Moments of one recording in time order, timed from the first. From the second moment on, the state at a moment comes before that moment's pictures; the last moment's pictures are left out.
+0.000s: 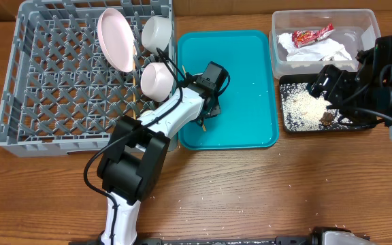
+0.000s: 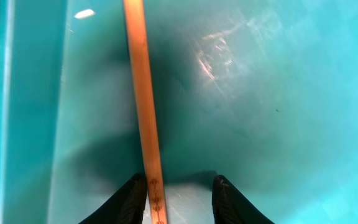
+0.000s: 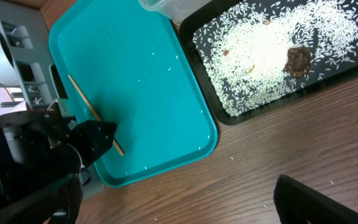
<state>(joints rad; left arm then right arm) -0.54 2.13 1.50 -0.67 -0.13 -0.76 -0.07 1.40 1.61 -1.32 -0.24 0.47</state>
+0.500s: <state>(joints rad) -0.54 2.10 1.53 -0.79 -0.03 -0.68 -0.07 1.40 1.61 -1.31 -0.24 0.47</state>
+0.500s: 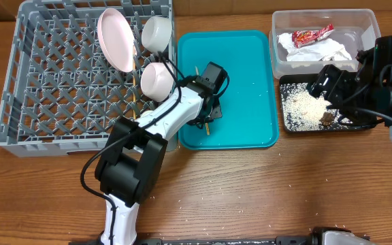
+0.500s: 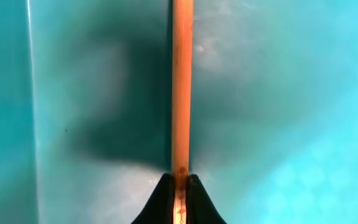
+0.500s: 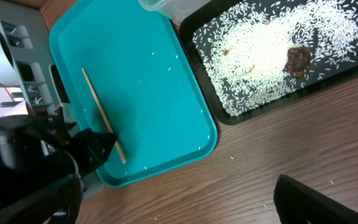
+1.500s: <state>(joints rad) -0.16 2.00 1.84 -1.23 -0.29 -0.10 -0.07 1.40 1.61 -1.31 -0.24 0.47</state>
